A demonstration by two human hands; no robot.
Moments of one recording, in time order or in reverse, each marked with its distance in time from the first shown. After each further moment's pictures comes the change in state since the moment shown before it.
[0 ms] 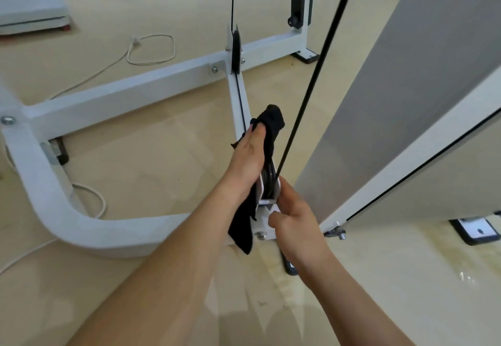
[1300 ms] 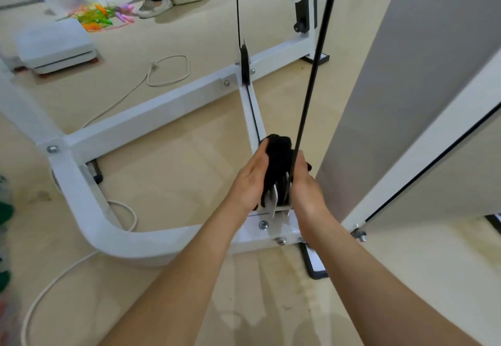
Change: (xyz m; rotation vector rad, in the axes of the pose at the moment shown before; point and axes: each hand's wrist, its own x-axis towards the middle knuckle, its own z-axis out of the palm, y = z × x) left_hand -0.010 -0.030 -0.032 0.110 -0.262 0.134; right_hand 0.028 -0.053 -0.003 0.270 0.101 0.232
